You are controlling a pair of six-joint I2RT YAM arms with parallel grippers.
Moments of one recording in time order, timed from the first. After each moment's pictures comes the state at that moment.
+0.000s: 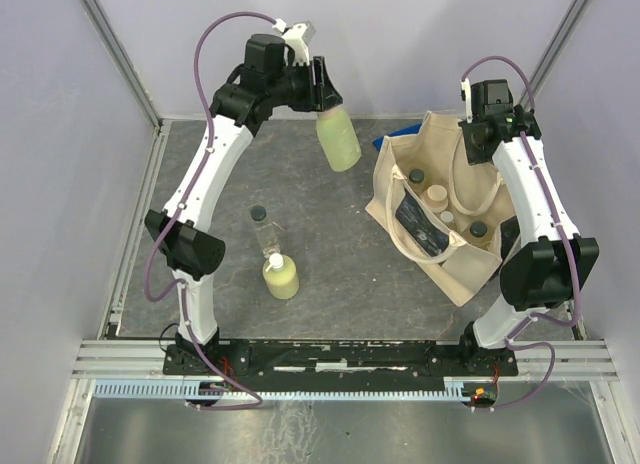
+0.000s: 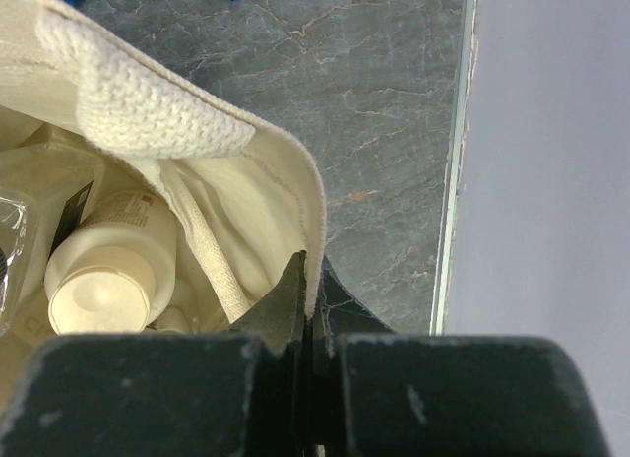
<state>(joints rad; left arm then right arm) -0.44 2.01 2.36 -0.76 0.29 -0.31 0.07 1.67 1.74 -0.97 0.31 -0.13</state>
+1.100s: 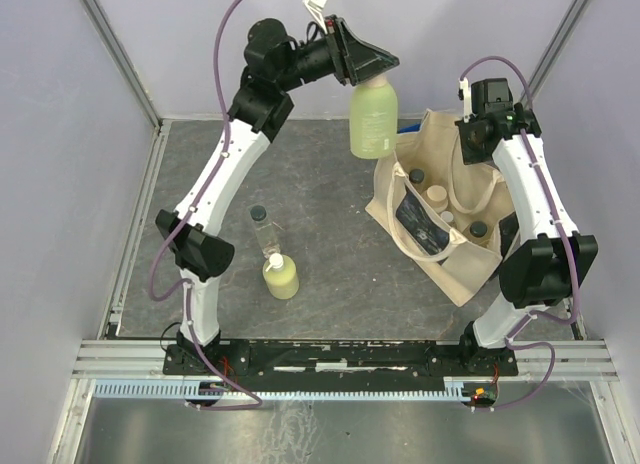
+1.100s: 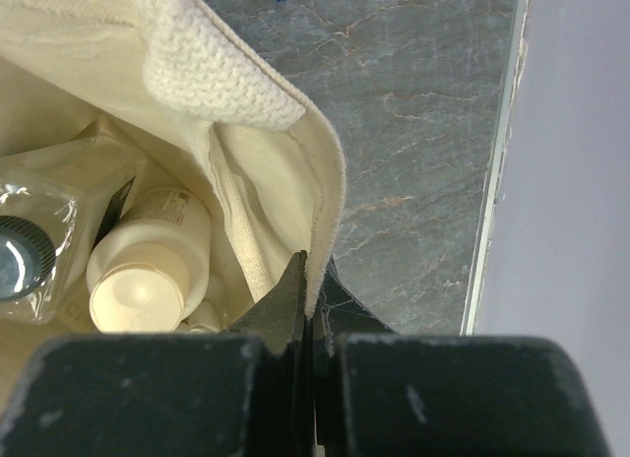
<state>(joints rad) -0.53 2.02 2.40 -0.04 0.72 -0.71 0.07 1.68 1.75 -0.99 0.21 -0.10</state>
